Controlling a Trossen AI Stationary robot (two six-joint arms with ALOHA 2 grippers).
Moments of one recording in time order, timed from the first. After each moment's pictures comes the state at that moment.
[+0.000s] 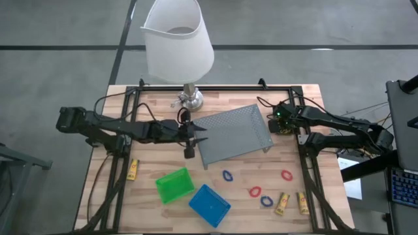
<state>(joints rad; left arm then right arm) -0.03 1.35 0.75 0.22 -0.21 0.13 -0.59 0.98 0.48 -0.82 0.28 0.76</state>
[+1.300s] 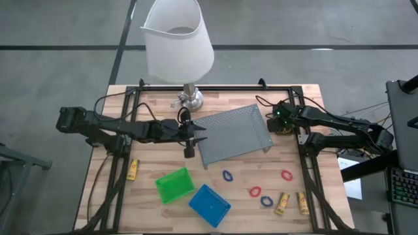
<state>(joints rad) -0.03 1.35 0.75 0.21 -0.21 0.13 -0.59 0.98 0.48 -0.77 0.28 0.72</state>
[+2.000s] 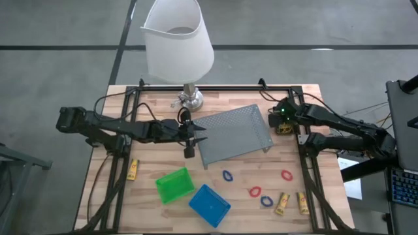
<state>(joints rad) -0.03 1.35 0.75 0.21 -0.21 0.13 -0.59 0.88 0.55 -0.81 0.33 0.74</state>
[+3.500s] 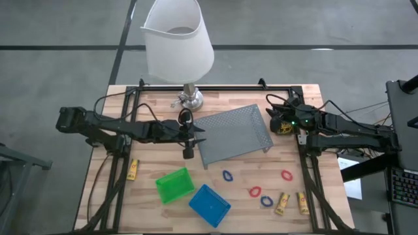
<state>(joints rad) -0.03 1.35 0.75 0.16 -0.19 0.11 -0.20 0.57 0.55 -0.43 0.49 0.46</state>
